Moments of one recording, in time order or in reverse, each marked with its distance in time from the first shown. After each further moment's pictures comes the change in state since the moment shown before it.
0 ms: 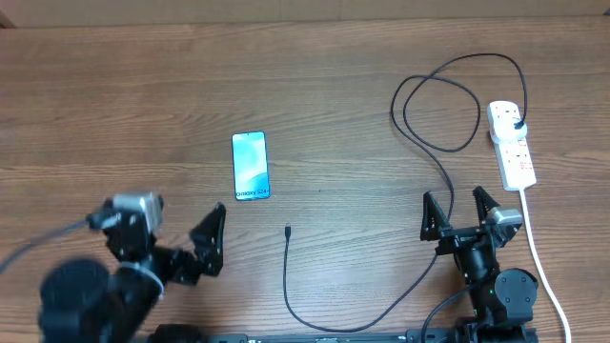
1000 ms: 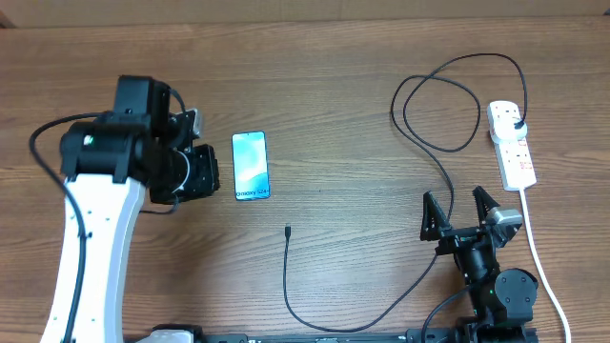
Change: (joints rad) left arm 0.000 0.844 0.407 -0.511 0.026 -0.017; right arm 0.000 0.000 0.000 0.000 0.000 0.000
